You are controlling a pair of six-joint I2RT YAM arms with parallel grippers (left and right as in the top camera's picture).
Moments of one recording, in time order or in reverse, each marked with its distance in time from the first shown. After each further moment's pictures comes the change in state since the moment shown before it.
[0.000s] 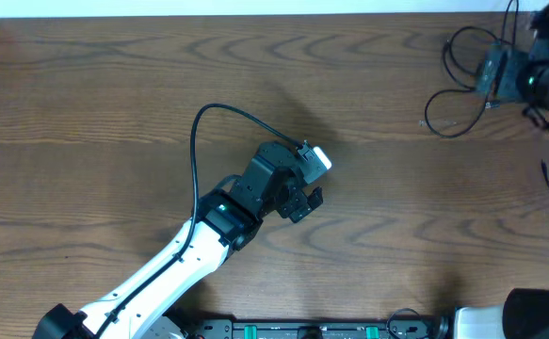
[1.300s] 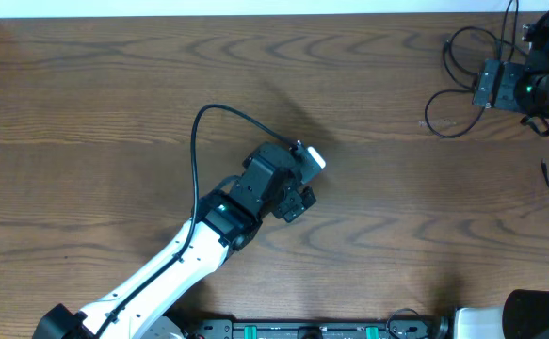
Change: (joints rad) left arm 0.001 -0.002 -0.008 -0.047 -0.100 0.000; right arm 0.000 -0.003 0.000 -0.048 -0.003 -0.001
